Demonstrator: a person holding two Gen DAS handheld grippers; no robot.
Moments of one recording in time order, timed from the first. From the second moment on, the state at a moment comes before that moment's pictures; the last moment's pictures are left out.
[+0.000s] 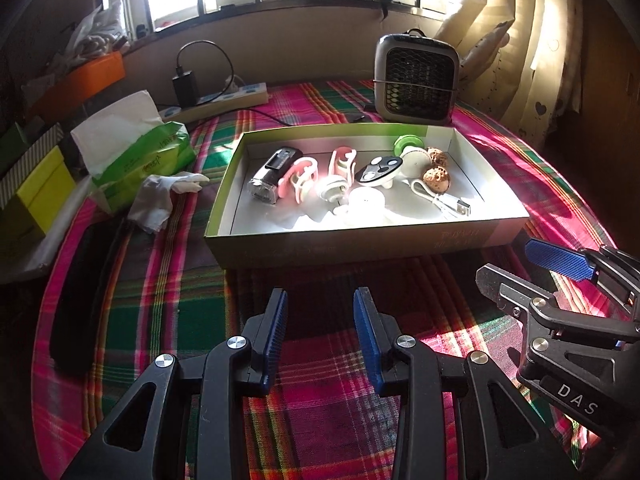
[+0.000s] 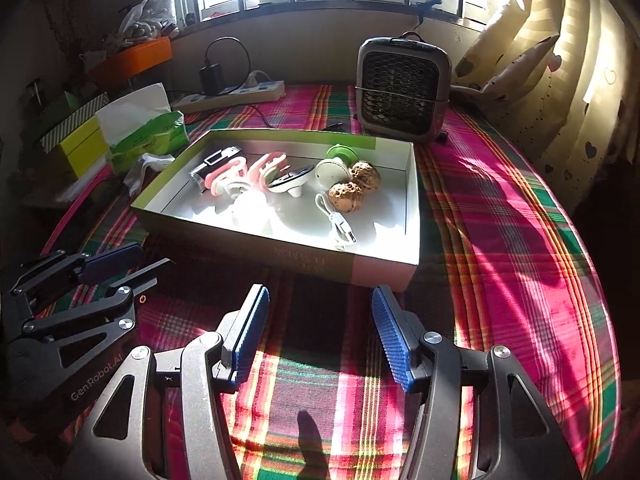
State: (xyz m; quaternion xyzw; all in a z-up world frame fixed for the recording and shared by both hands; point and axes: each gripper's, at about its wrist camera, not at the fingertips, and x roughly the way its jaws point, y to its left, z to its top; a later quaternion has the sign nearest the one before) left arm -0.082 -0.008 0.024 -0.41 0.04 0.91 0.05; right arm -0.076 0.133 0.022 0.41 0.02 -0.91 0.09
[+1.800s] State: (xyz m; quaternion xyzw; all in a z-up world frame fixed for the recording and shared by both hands) left arm -0.076 -0.003 0.006 -0.43 0.03 0.90 0.03; right arm -0.073 0.148 -0.003 0.44 0.02 -0.90 0.03
